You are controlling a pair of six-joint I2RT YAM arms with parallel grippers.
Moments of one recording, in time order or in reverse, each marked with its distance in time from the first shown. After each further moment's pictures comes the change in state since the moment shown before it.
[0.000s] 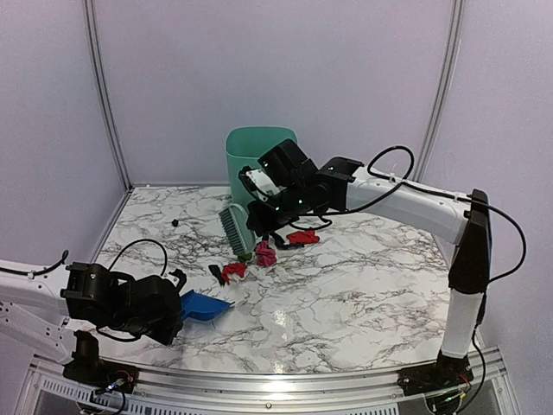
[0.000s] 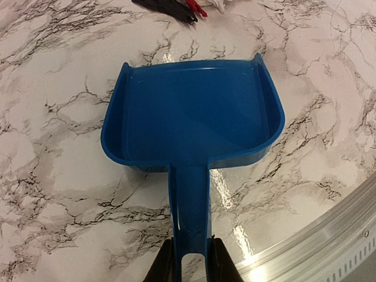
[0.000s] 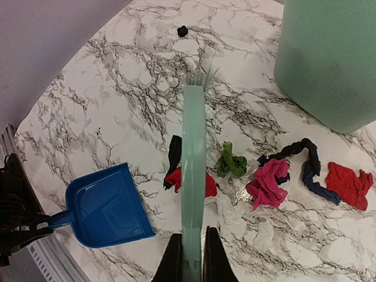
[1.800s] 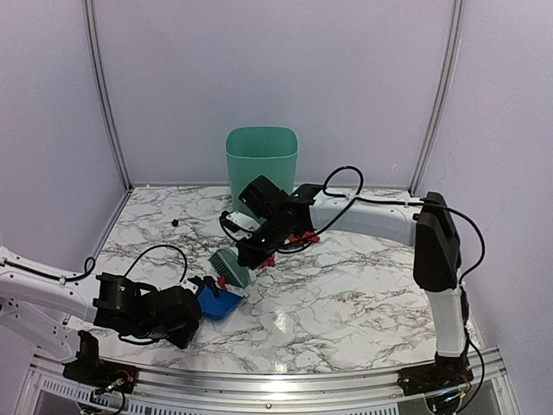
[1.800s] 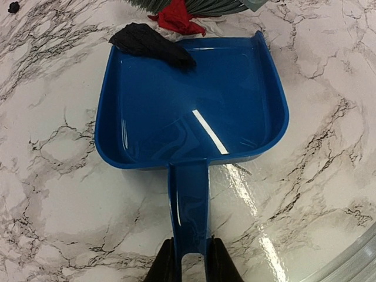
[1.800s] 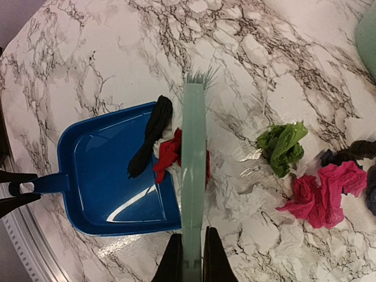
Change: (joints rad) left arm 0.013 0.174 -0.062 0.226 -0.069 0.122; right arm 0.006 0.224 0.034 -0.036 -0.170 -0.190
